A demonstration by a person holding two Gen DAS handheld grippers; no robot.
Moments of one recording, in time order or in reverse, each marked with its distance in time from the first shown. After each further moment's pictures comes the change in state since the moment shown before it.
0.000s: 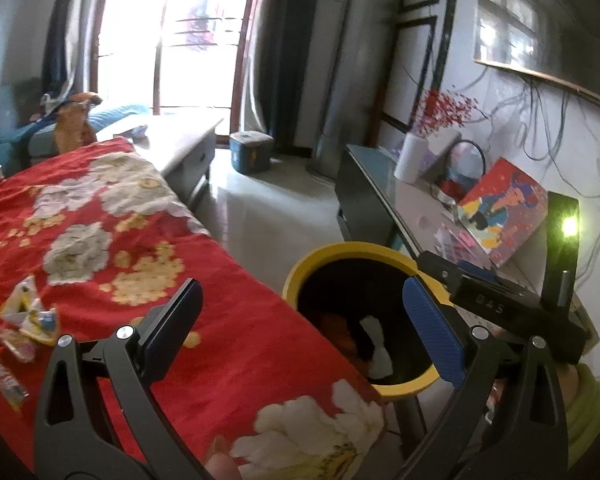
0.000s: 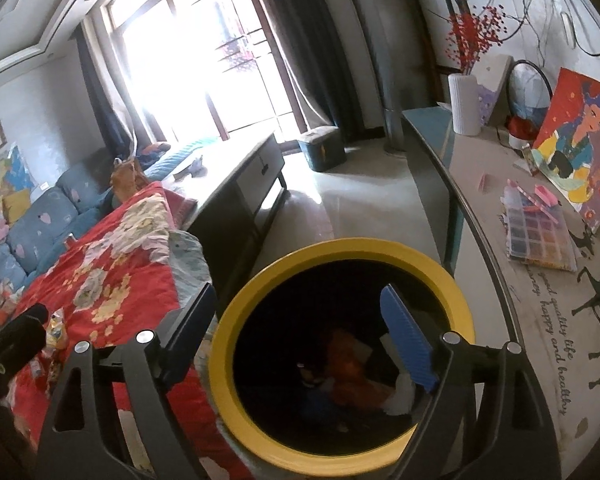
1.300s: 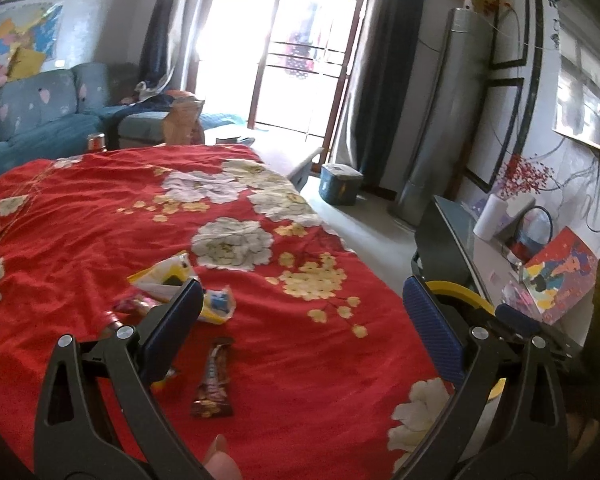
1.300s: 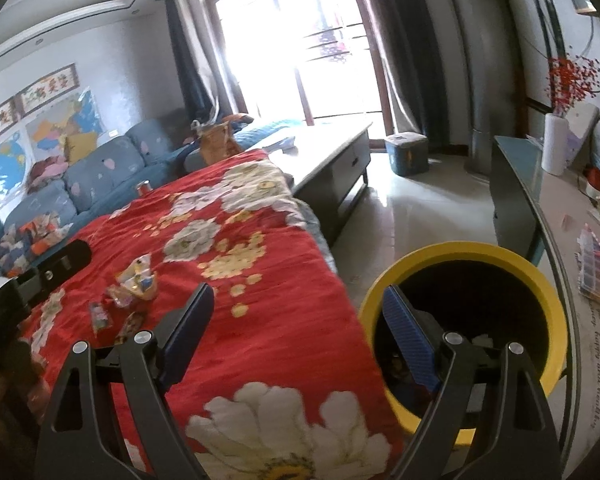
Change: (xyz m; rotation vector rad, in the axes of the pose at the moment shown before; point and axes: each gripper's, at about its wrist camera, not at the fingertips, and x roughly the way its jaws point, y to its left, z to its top) left arm -0.083 0.111 -0.021 -0.205 -0.122 0.254; right arm -0.017 0.135 -0.033 -0.224 0.033 0.223
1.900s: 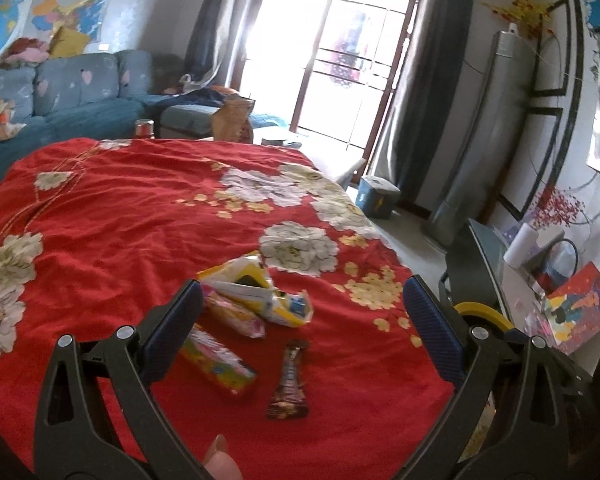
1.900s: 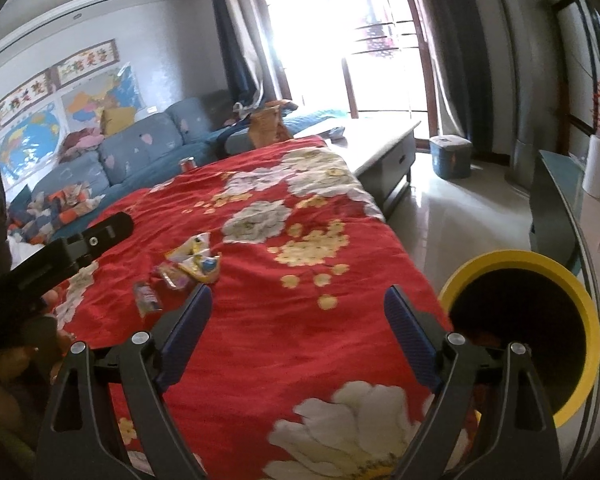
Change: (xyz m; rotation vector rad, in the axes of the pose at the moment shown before) left arm -0.015 0.056 0.002 -0.113 -0.027 0.110; right arm 0.011 0.064 -0.003 -0.099 0.039 0.117
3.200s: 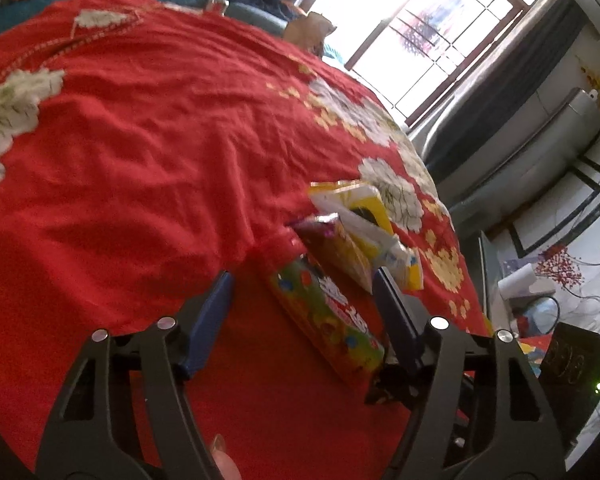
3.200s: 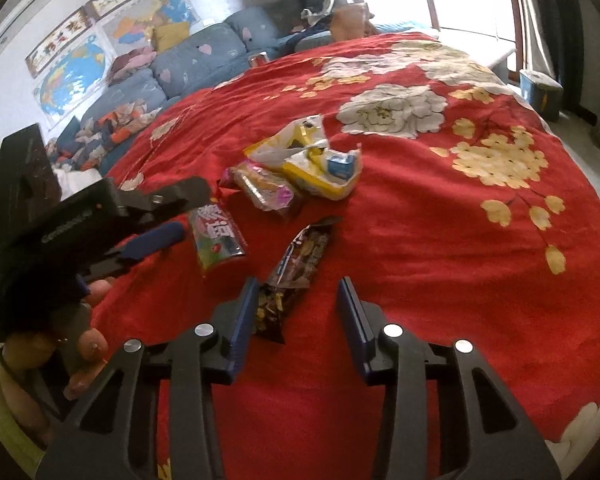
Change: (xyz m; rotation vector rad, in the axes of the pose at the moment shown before) left arm 0.052 0.107 -0.038 -0.370 0.271 -0.023; right arm 0.111 0.088 -0.032 -0.079 0.353 0.251
